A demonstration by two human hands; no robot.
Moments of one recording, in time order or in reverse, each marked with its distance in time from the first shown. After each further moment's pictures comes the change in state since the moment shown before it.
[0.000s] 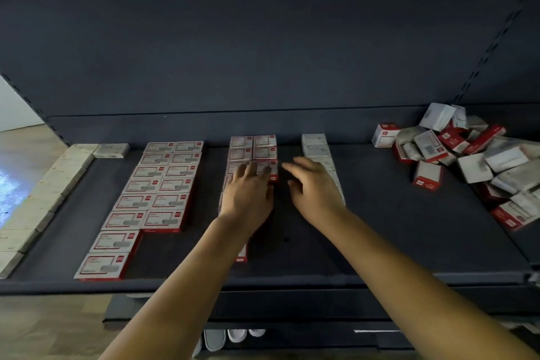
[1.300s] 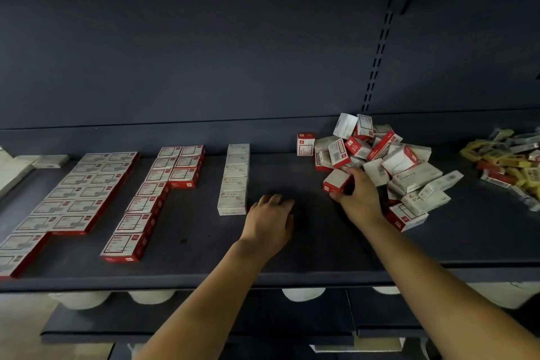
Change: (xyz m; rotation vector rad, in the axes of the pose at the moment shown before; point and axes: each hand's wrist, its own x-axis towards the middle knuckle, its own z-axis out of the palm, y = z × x) left_hand 0.001 0.193 0.087 0.008 -0.005 0.162; right_hand -0.054 0.228 -0.118 0.210 0.159 0.418
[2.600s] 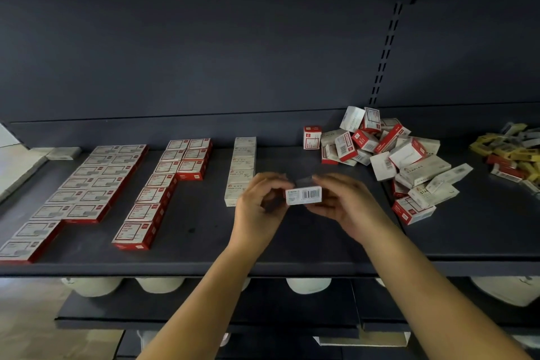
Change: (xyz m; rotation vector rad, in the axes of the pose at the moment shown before) left_hand -0.035 -0.001 -0.028 -0.850 0.562 0.122; right_hand -0.057 -0.081 -0.021 0.937 -0.460 0.356
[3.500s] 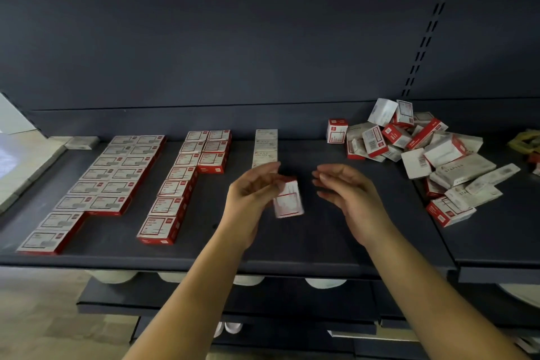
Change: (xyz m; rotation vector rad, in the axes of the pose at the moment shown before) left_hand 0.013 -0.017 -0.049 -0.609 0.042 -0.603; right_hand 0.013 0.021 0.038 -0.070 0.071 -0.209
